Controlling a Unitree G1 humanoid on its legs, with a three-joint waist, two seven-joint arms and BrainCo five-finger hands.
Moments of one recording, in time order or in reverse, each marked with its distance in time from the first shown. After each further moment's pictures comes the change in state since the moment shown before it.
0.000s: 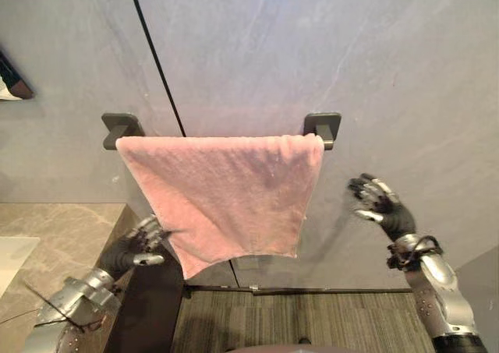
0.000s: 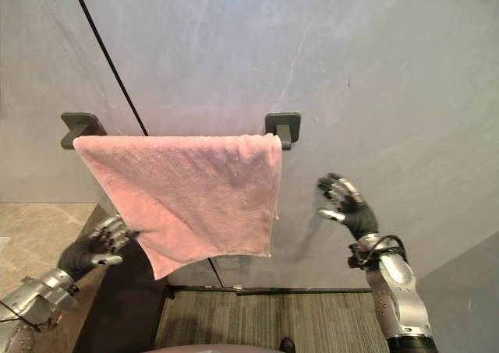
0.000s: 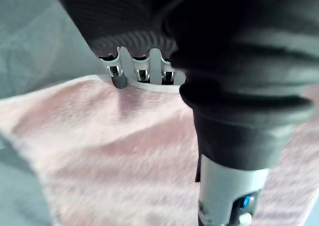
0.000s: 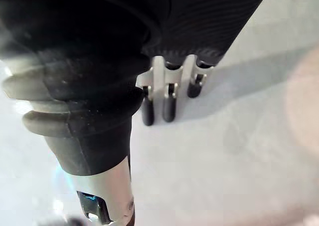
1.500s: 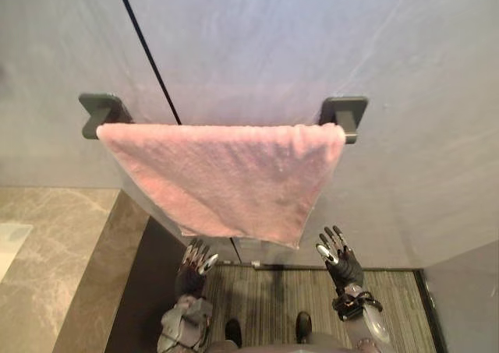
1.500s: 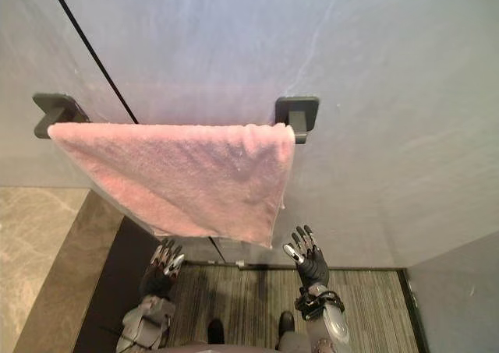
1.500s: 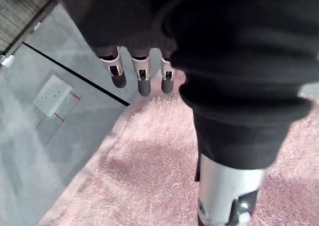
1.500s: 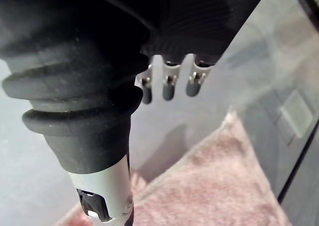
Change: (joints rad) left arm -0.084 -0.623 -0.297 0.168 0.203 -0.099 0.428; right arm 0.173 0.385 0.289 0.124 -0.001 -0.005 -0.142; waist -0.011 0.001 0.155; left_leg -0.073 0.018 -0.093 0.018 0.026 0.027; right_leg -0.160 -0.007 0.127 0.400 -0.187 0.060
